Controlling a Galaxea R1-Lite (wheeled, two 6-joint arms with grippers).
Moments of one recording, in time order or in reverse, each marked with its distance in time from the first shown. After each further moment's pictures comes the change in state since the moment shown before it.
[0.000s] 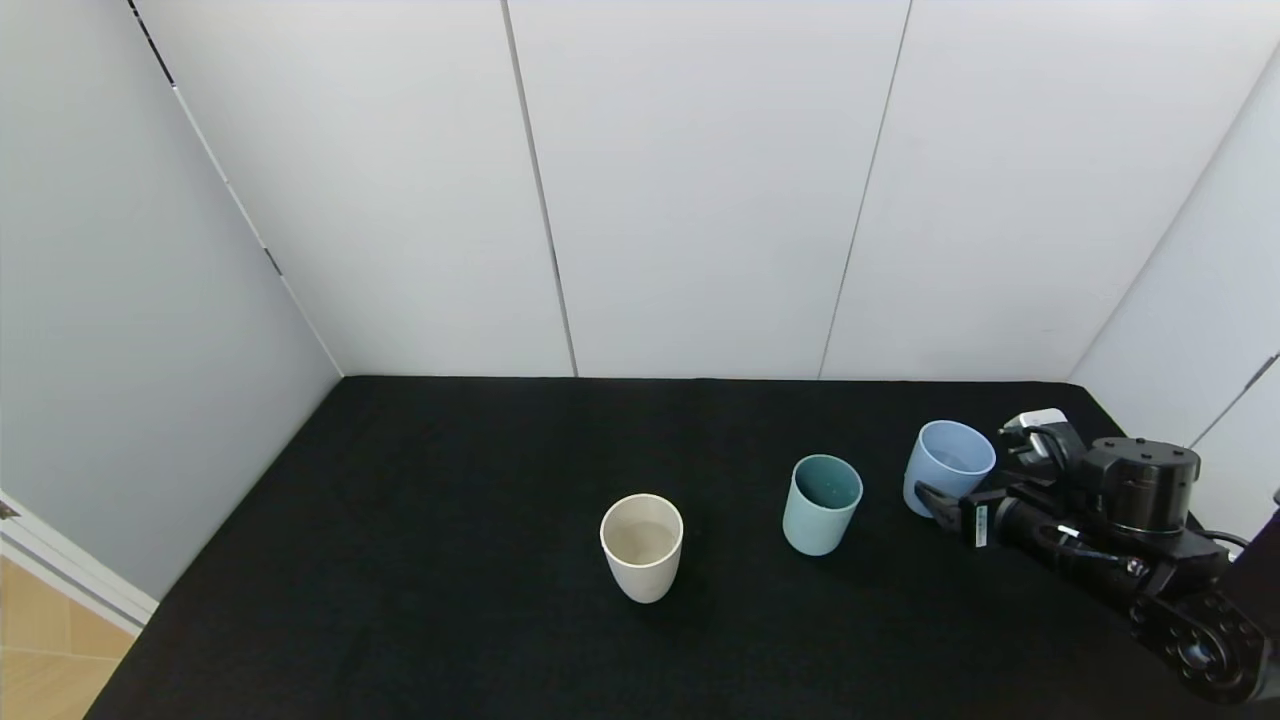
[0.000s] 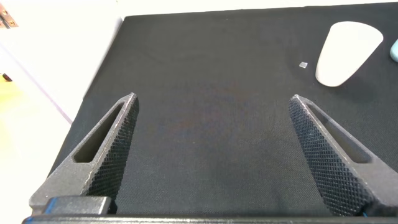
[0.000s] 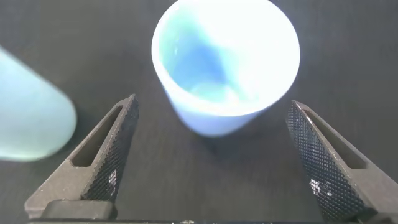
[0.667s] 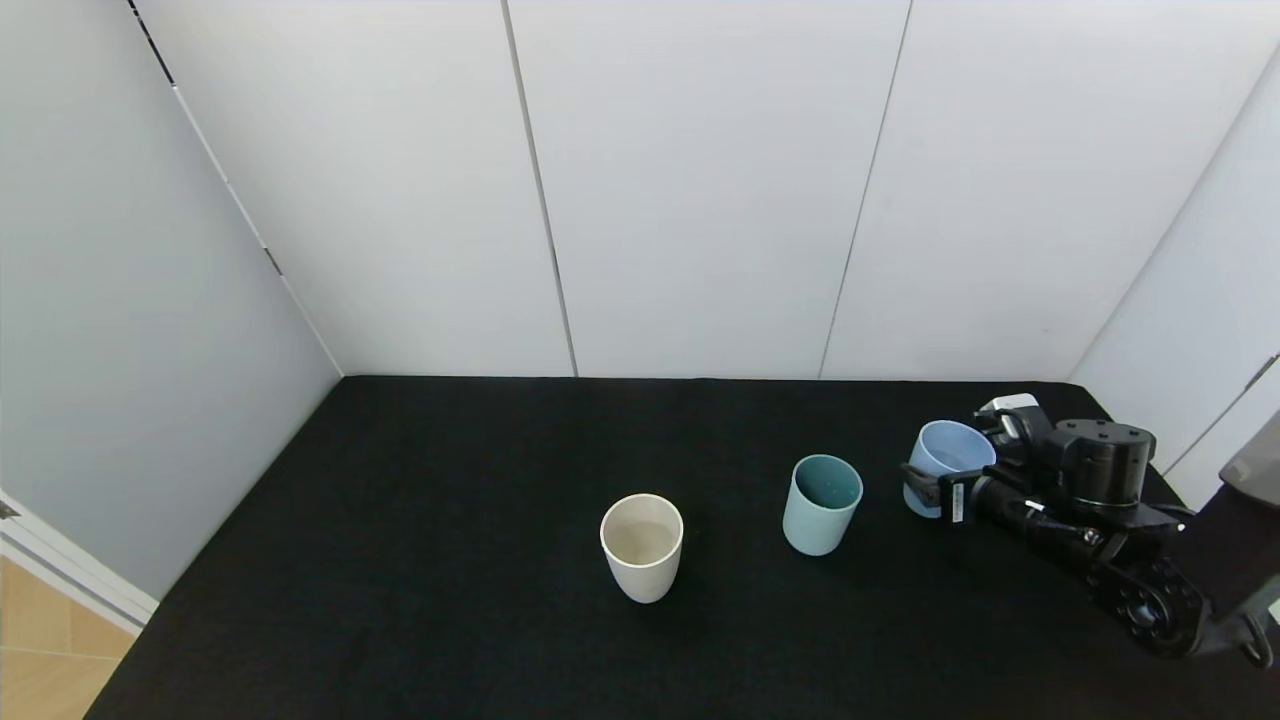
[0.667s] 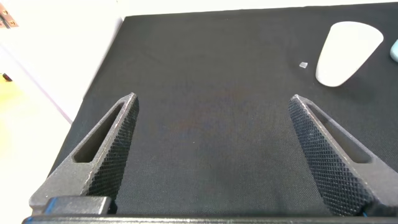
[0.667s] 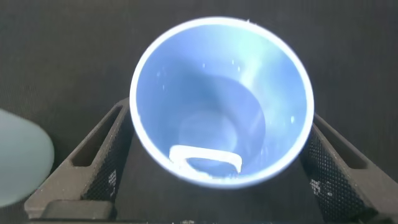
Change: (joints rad) left arm 0.000 0.000 0.000 0.000 0.000 0.000; right arm -0.002 0.081 -0.147 0.051 -0.011 0.000
